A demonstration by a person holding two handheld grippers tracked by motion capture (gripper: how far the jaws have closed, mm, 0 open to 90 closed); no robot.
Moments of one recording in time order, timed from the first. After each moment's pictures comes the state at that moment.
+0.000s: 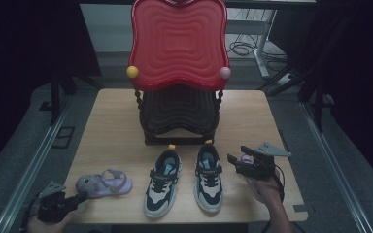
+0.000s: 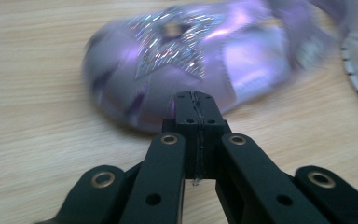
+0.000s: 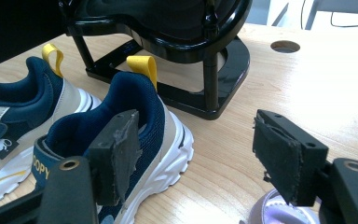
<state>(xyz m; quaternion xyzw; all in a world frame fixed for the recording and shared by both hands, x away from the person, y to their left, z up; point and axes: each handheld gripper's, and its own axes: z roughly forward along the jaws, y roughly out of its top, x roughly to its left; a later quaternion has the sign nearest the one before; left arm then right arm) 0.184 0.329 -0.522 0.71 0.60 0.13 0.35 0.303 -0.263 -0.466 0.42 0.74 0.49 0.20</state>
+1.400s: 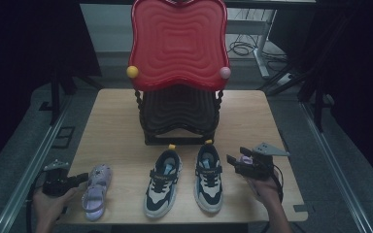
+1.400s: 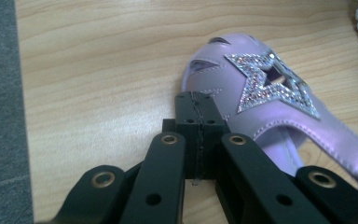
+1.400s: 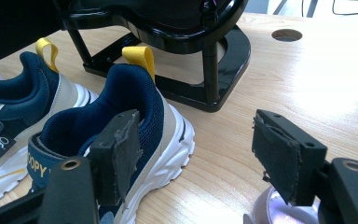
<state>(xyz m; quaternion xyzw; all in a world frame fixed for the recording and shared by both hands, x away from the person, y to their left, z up) 0.253 0.346 -0.521 0.72 0.59 0.10 0.35 0.305 -0.261 -0.470 0.43 0.74 0.48 0.18</state>
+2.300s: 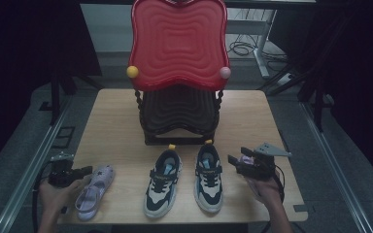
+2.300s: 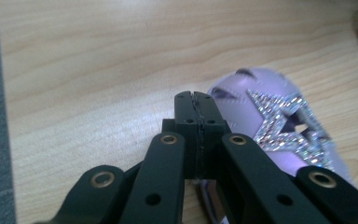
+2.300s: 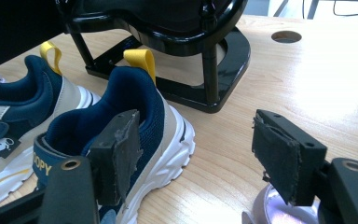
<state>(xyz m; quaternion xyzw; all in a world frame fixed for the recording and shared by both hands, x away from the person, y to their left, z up) 0.275 0.341 -0.515 0.72 0.58 0.11 0.36 0.303 -0.264 -0.468 0.43 0.74 0.49 0.18</state>
